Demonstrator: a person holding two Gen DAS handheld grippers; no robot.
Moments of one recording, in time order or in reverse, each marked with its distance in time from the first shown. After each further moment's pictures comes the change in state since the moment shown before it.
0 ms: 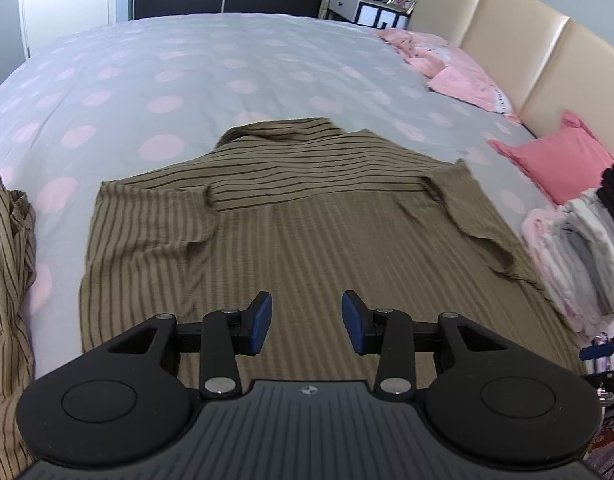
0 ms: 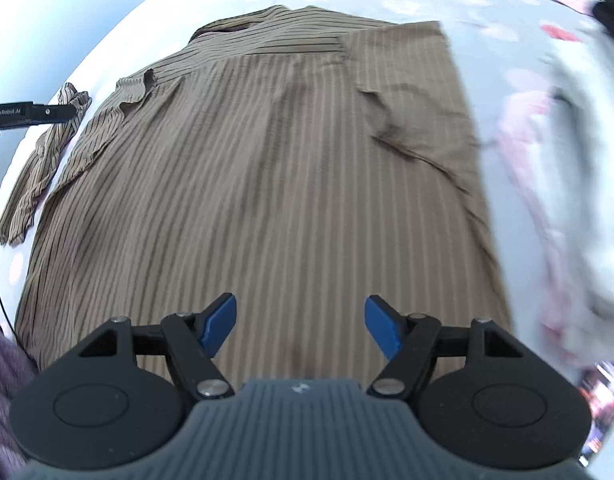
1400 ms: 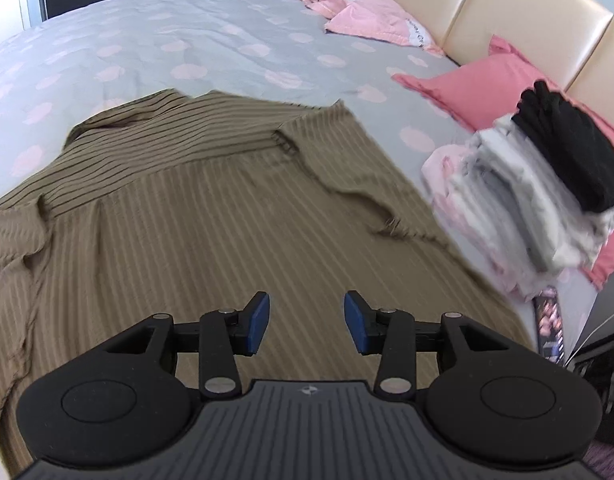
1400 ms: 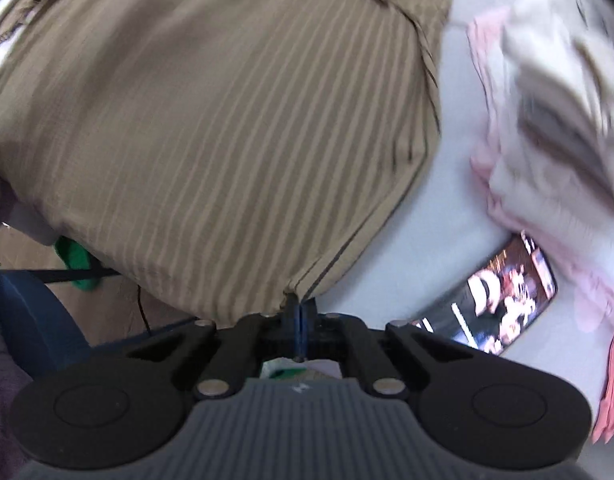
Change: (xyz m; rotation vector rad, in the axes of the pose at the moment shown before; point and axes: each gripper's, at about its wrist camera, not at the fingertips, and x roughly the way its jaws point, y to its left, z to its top) left arm 0.049 -0.159 0.016 0.138 0.146 -0.122; right arm -0.024 -0.016 -0.089 -0.306 0.280 -0.154
